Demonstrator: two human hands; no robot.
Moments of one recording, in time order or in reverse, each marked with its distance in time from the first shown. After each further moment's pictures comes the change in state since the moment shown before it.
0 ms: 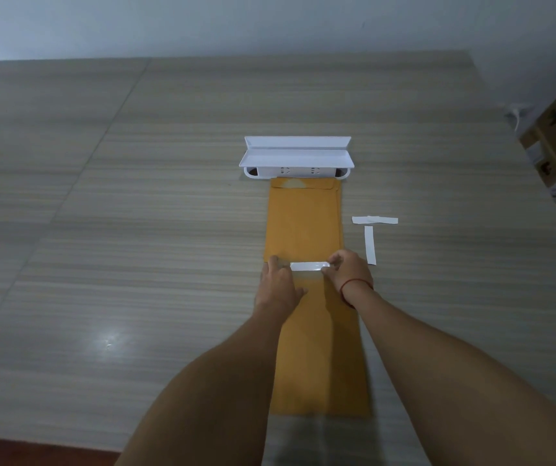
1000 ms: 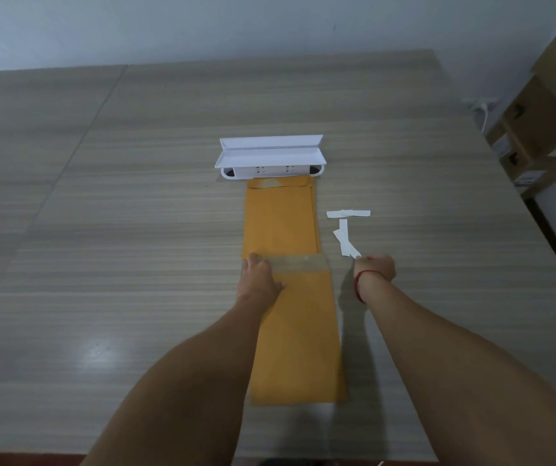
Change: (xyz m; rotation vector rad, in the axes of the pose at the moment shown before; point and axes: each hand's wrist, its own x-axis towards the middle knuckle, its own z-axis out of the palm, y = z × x) left_hand 0.001 0.008 -0.001 0.064 -0.033 -0.033; right_hand -0.004 0.038 -0.053 0.527 0.346 0.471
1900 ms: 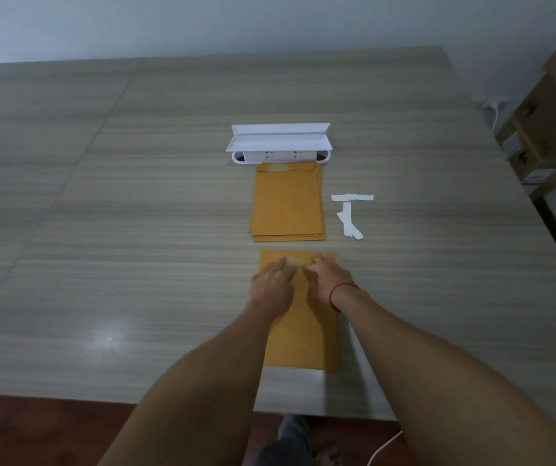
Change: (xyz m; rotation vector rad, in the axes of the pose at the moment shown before) left_hand -0.060 -0.003 0.030 0.151 -0.072 0.187; right_hand -0.066 0.046 0.009 -1.082 -0.623 -0.800
